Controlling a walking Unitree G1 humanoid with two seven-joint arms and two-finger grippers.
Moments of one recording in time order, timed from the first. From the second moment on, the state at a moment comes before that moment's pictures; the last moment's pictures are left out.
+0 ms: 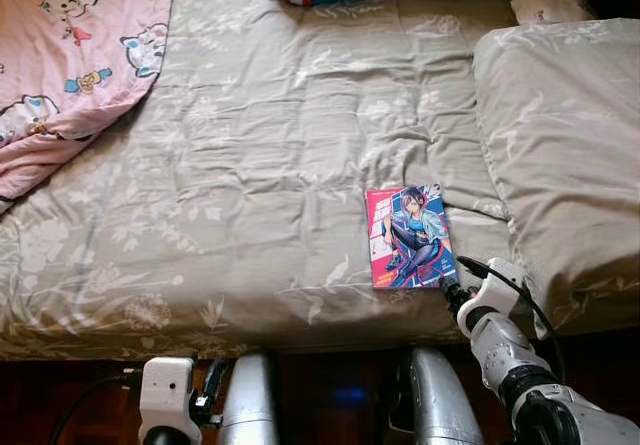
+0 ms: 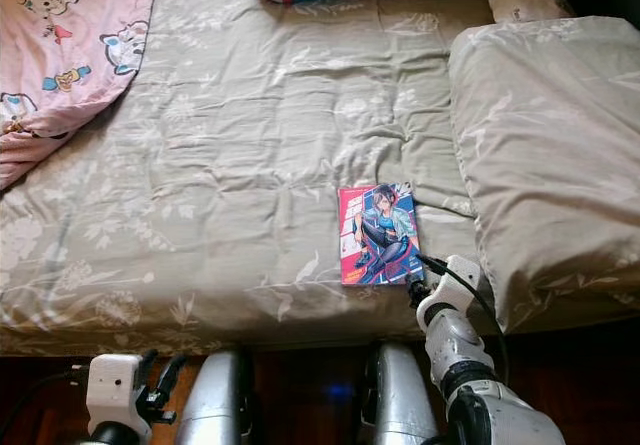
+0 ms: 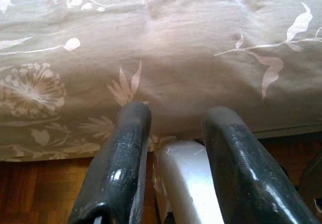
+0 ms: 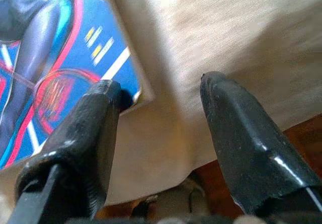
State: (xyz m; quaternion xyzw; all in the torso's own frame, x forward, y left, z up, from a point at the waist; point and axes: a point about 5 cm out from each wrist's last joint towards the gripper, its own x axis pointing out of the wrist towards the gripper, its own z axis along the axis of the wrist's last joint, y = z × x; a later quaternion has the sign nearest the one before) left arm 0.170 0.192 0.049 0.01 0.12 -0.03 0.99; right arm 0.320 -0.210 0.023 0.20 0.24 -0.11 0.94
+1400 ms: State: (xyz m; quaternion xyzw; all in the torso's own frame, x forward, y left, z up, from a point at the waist) left arm 0.262 0.192 0.020 -0.02 0.10 -0.01 0.99; right arm 0.261 -0.199 -0.009 0.08 0.15 -0.07 0.98
